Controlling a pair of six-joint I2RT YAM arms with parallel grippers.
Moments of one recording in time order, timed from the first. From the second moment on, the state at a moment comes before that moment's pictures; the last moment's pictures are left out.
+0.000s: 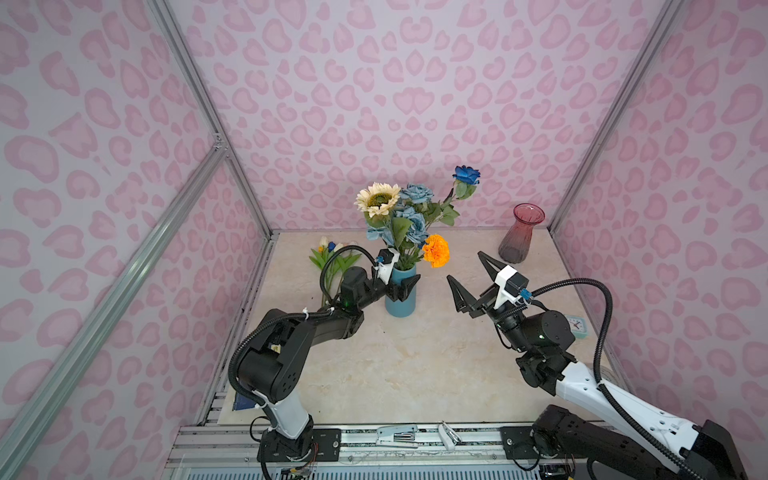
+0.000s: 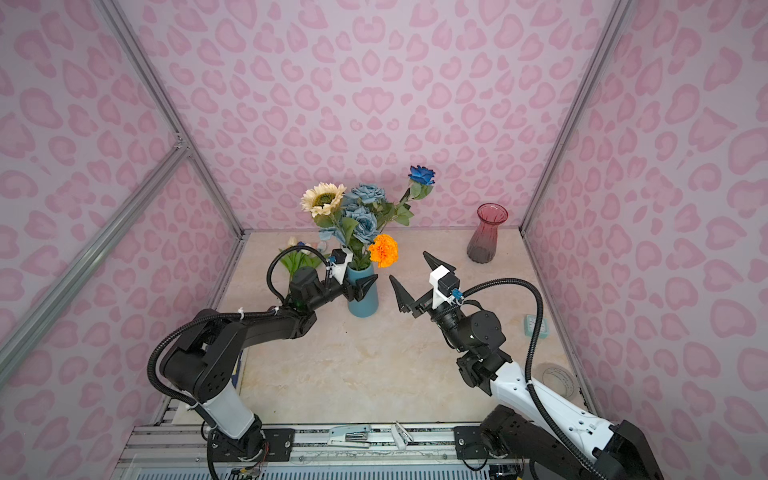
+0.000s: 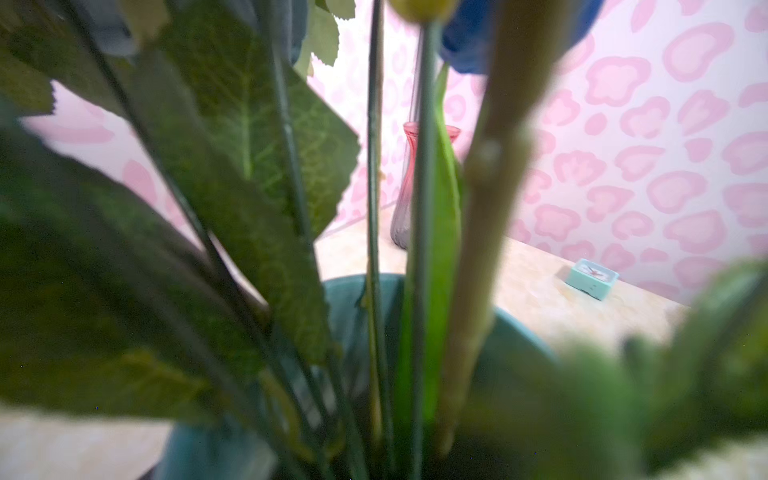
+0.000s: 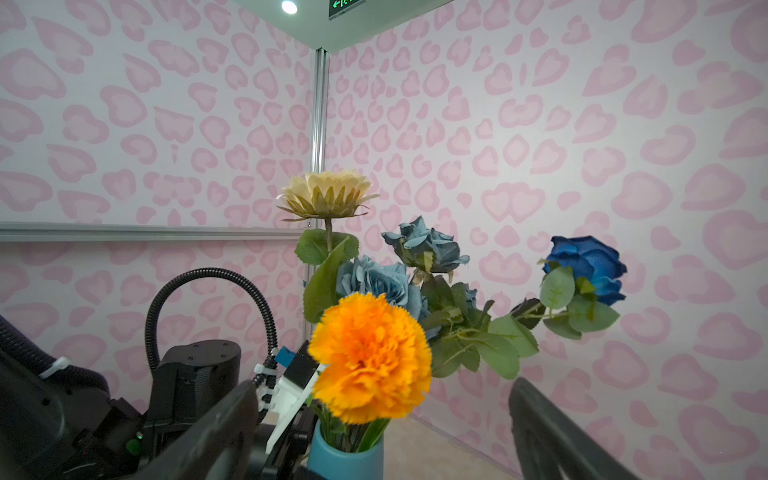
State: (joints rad) left arm -0.45 1.76 0.87 0.86 0.46 -0.05; right arm 0.68 0.93 0.56 0.78 -0.02 -0.05
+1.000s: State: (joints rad) left arm -0.26 2.53 1.93 0.68 0.58 0.02; right arm 0.67 0.80 0.55 0.68 0.00 -0.11
